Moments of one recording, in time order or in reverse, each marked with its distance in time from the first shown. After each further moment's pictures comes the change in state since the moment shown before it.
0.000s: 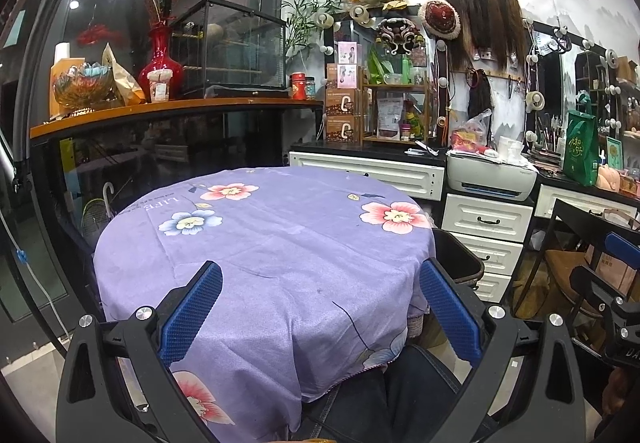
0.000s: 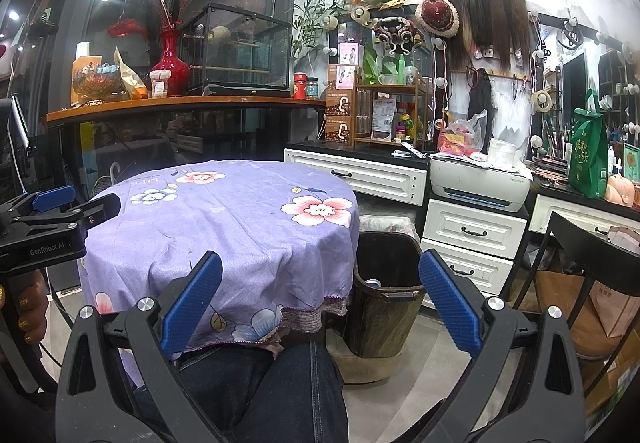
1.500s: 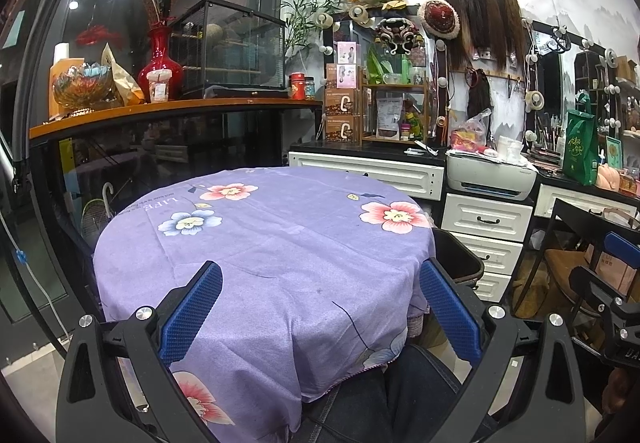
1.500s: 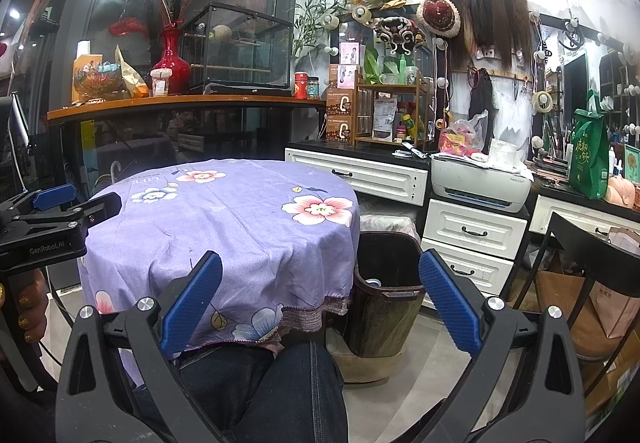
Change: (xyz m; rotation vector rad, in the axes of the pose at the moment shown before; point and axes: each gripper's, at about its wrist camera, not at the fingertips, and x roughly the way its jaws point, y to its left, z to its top) left arm 0.000 0.000 0.000 0.007 0.001 -0.001; right arm 0.002 0.000 0.001 -0.001 0.002 0.001
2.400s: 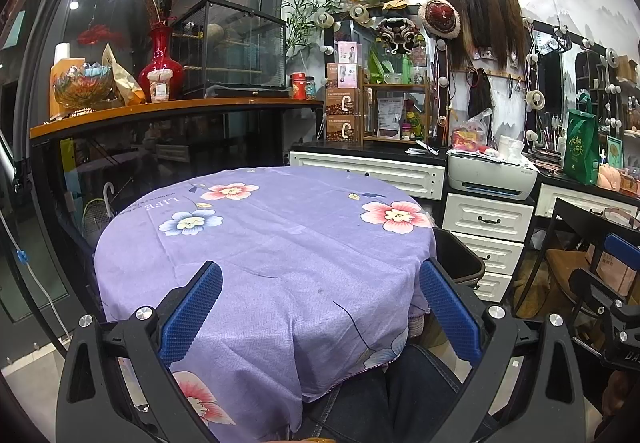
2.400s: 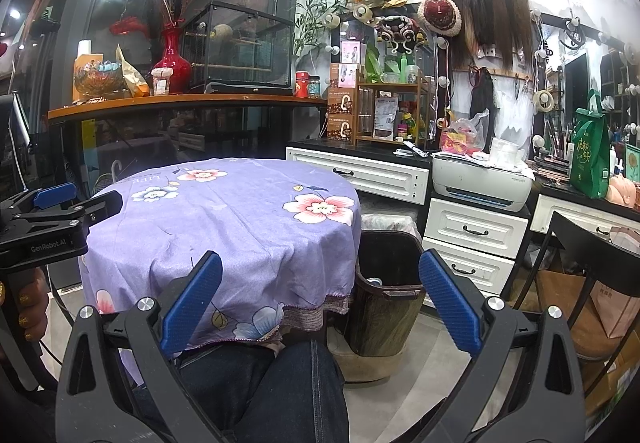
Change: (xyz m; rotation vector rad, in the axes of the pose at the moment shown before) left arm 0.000 0.004 0.000 -0.003 0.002 -0.003; right arm 0.000 0.001 -0.004 -0.001 0.005 0.007
